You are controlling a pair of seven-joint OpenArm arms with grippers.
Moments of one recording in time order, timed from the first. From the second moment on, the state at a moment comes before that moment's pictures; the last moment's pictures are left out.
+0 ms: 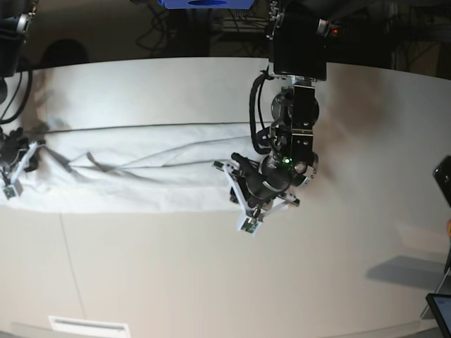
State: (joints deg) left arm -9.6 3.3 3.9 90.4 -1.2 -21.8 56.7; right arm 4.3 29.4 17.9 69.2 14.9 37.0 -46.0
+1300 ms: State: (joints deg) left arm 9.3 -13.6 -32.3 105.9 -55.0 -22.0 64.3; right arm -0.9 27.5 17.4 90.1 14.1 37.1 -54.8
